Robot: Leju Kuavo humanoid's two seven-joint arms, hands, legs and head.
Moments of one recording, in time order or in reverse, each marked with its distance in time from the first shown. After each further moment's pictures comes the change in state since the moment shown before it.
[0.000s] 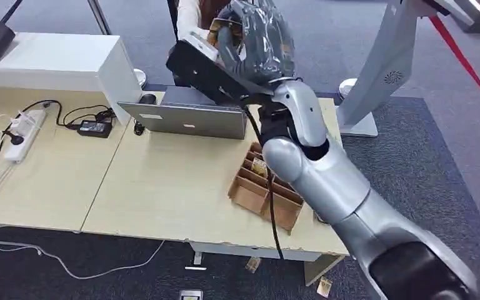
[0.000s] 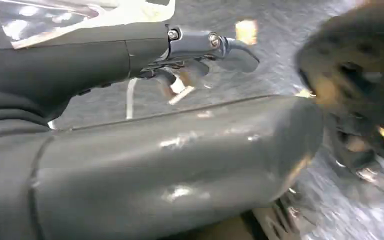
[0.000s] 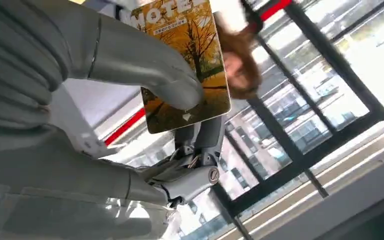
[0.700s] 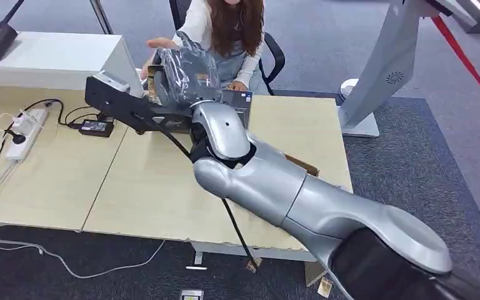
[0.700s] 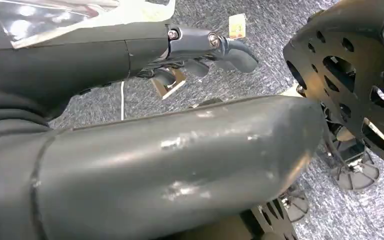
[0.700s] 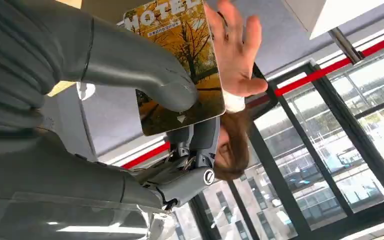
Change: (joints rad) left arm 0.001 -0.007 -0.006 0.000 0.019 0.015 -0.017; right arm -0.160 0.163 0.407 0.309 -0.281 -0.086 0.183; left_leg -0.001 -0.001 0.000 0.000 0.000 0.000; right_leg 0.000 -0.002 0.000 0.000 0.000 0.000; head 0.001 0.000
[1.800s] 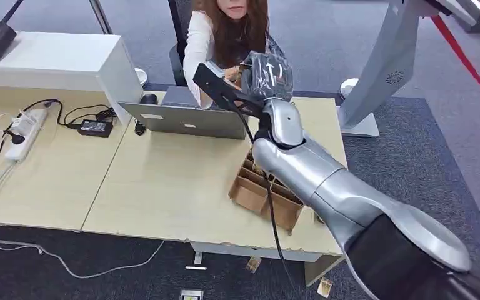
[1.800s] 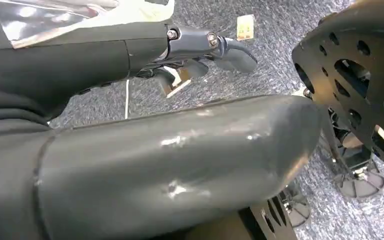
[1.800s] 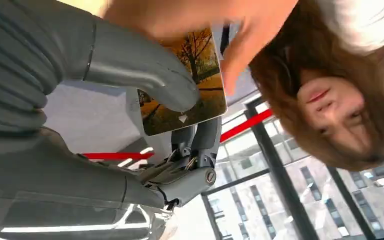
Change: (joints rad) left arm 0.012 0.007 0.012 0.000 0.012 0.042 0.038; right arm 0.031 -0.111 -0.083 0.333 0.025 -0.148 -0.081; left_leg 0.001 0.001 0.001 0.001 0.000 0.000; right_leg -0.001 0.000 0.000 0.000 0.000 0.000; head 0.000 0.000
